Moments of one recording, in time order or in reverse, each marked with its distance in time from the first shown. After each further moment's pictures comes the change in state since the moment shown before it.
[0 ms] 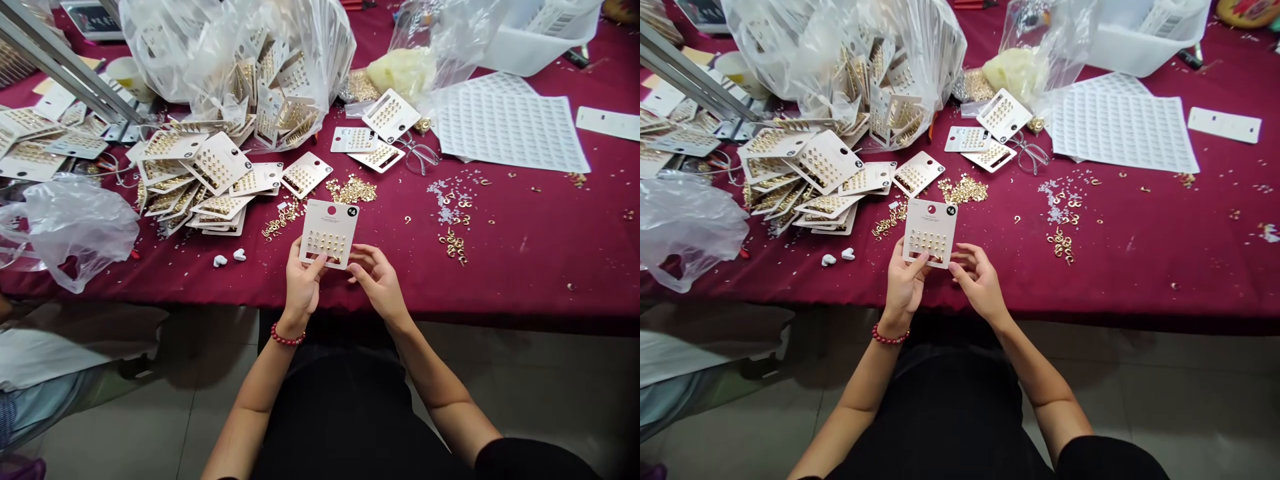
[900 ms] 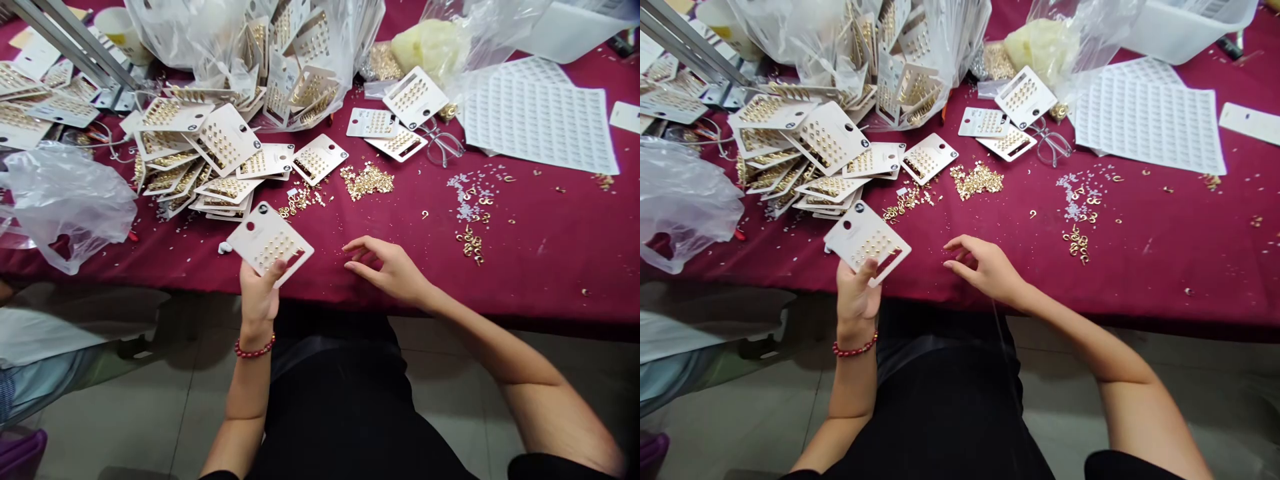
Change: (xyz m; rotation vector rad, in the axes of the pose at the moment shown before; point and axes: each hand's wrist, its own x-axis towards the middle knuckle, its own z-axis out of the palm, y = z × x) left_hand -0.011 0.045 -0.060 0.037 0.220 0.143; right_hand 0.032 -0.033 -0.009 -0.535 -0.456 -0.183
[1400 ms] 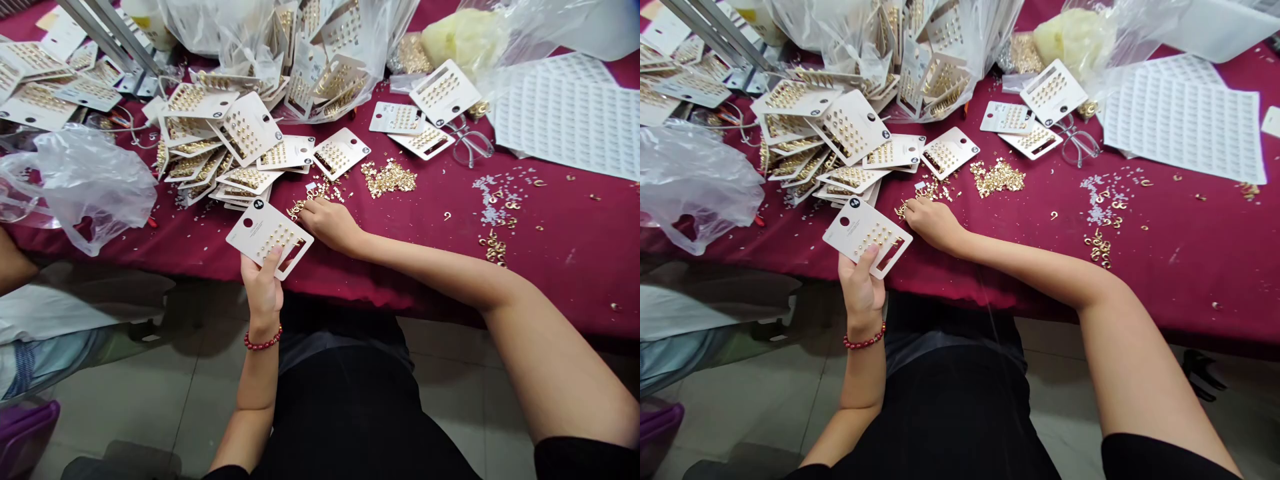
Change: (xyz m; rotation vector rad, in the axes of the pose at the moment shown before) left_hand 0.005 0.004 -0.016 0.028 0.180 0.074; right_hand 0.124 -0.017 0.072 -1.023 -0.148 -0.383
